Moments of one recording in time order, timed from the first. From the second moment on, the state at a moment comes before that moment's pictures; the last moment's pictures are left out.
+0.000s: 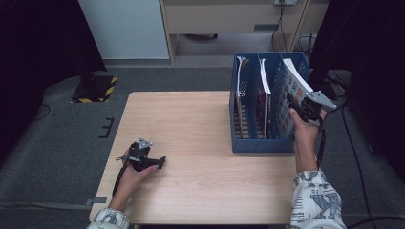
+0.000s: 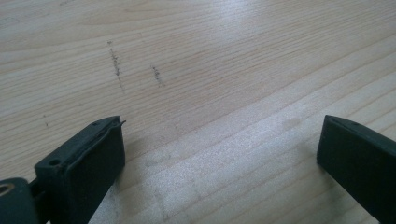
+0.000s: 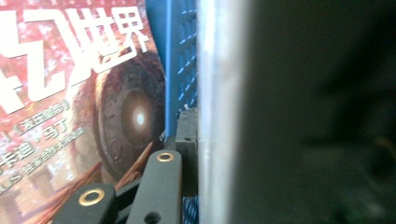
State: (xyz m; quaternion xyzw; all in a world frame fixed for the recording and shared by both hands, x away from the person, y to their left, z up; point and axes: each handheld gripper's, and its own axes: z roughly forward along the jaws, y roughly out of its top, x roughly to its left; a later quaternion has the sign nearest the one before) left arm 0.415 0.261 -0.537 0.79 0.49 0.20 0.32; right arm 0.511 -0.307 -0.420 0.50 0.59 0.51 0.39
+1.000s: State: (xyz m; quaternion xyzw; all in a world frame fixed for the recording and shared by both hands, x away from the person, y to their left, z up) left arm 0.416 0.259 -0.537 0.79 0.49 0.20 0.32; right arm 0.519 -0.311 -0.422 0.50 0.58 0.50 0.41
